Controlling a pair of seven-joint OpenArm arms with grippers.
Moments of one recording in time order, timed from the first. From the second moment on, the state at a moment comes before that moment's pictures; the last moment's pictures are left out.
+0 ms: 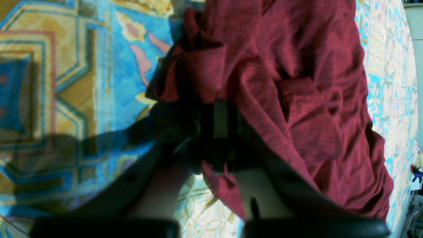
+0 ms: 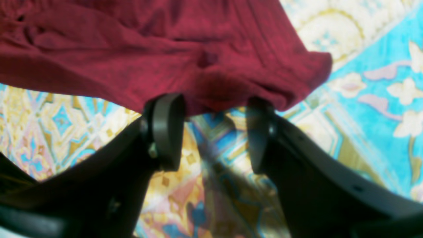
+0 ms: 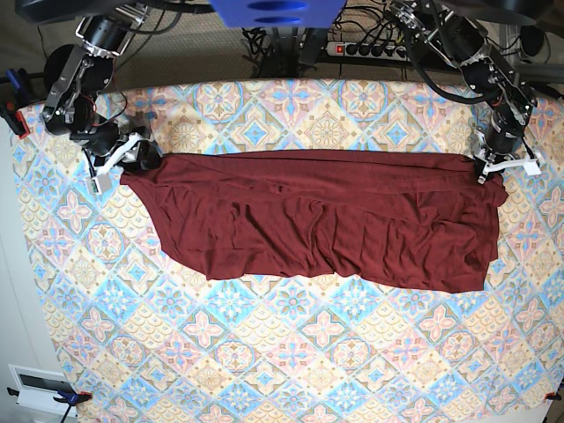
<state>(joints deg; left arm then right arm) 1.8 -5.2 -51.2 75.7 -38.3 -7.6 49.8 -8.0 10.4 34.4 84.5 37.8 42.7 -63.9</state>
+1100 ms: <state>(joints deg) 7.3 -4.6 -50.9 81.7 -39.1 -7.9 50.4 -4.4 9.9 40.9 78.6 37.0 42.7 -63.4</state>
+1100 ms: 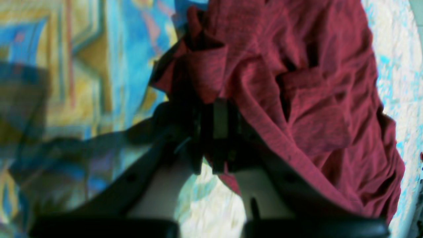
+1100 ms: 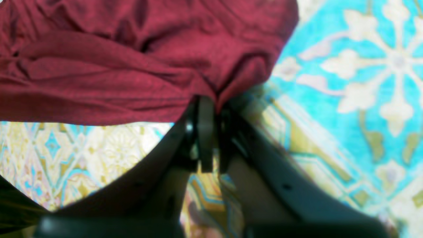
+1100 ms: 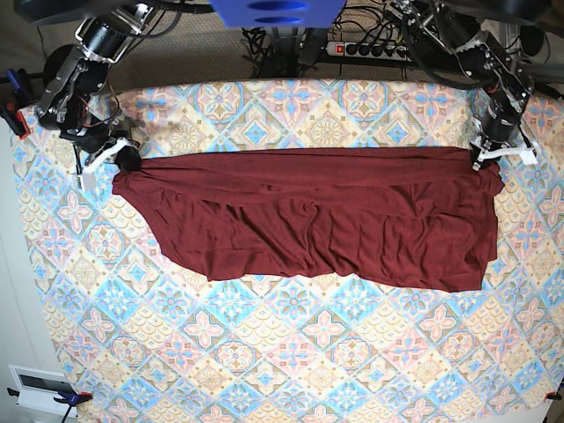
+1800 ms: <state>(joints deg) 18.2 -9.0 -50.7 84.2 -48.5 -7.8 52.4 -16.9 10.0 40.9 90.3 45.6 42.7 -65.7</state>
